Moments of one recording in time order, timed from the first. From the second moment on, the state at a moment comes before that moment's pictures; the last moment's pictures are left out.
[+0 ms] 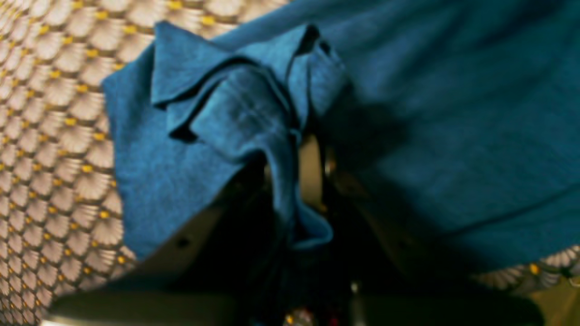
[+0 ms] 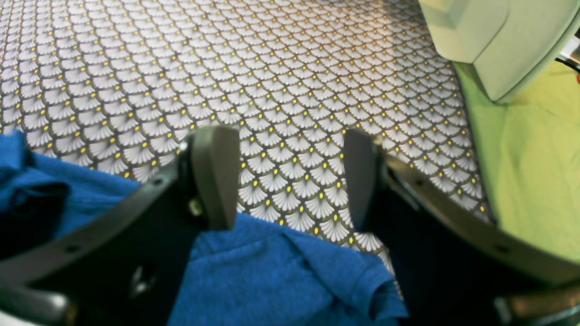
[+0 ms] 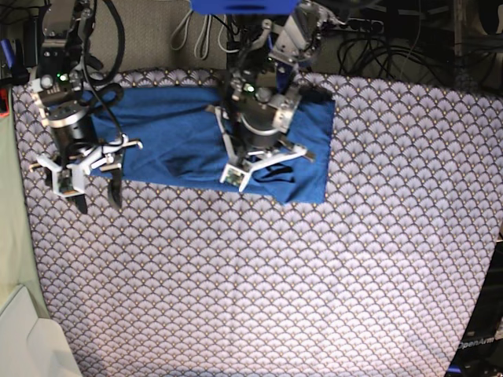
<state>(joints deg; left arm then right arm) 6.4 7.7 28.1 98.9 22.5 1.1 61.8 -18.7 8.3 15.5 113.0 6.2 19.1 -20.1</state>
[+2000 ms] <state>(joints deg) 1.9 6.7 43.3 92.6 22.5 0.9 64.9 -18.0 8.4 15.1 113.0 6.2 19.1 -20.1</state>
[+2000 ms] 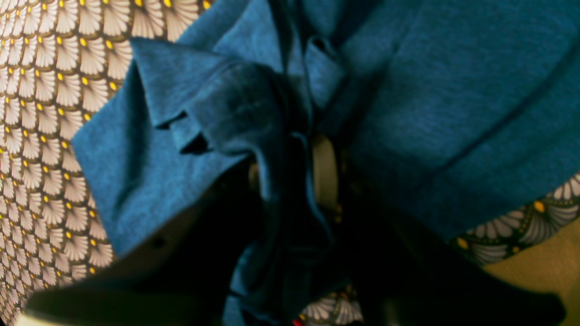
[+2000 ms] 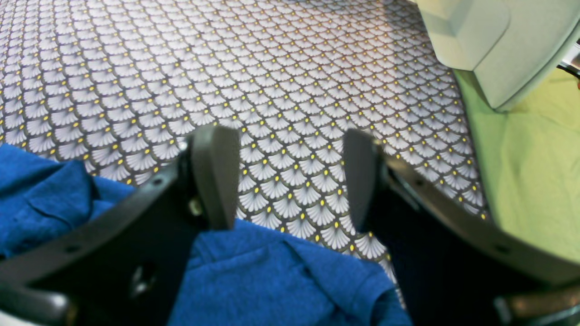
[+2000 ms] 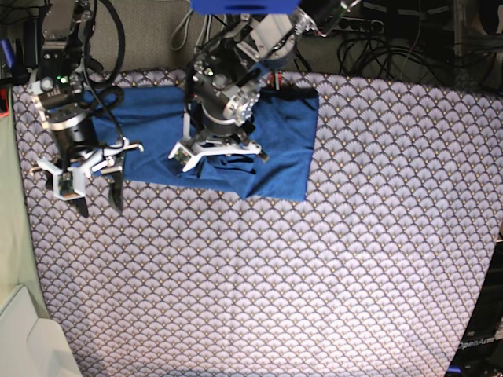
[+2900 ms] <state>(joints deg) 1.8 7.0 43.3 102.1 22.3 1.2 65.4 -18.0 8.3 15.1 113.0 6.2 19.1 -20.1</state>
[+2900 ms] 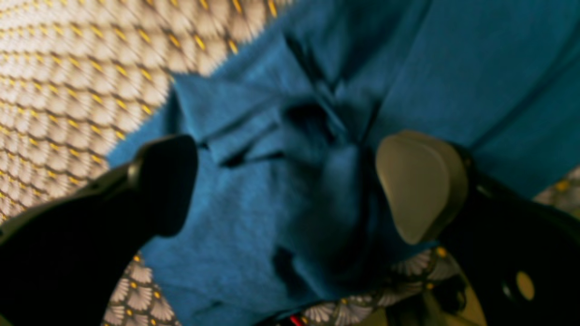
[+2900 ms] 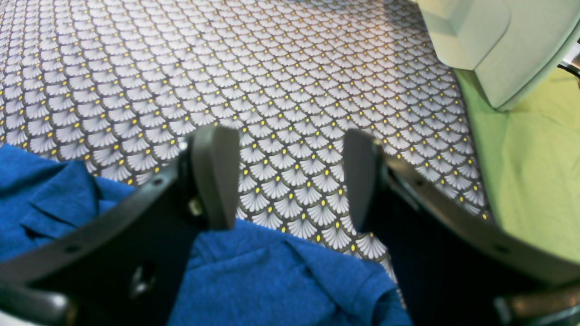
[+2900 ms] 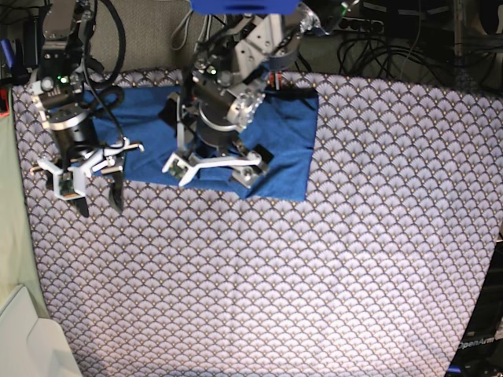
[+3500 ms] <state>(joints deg) 7.6 3.8 32.6 103.5 21.1 0.8 65.5 -17.9 8.2 15.1 113.0 6.3 19.1 -20.2</state>
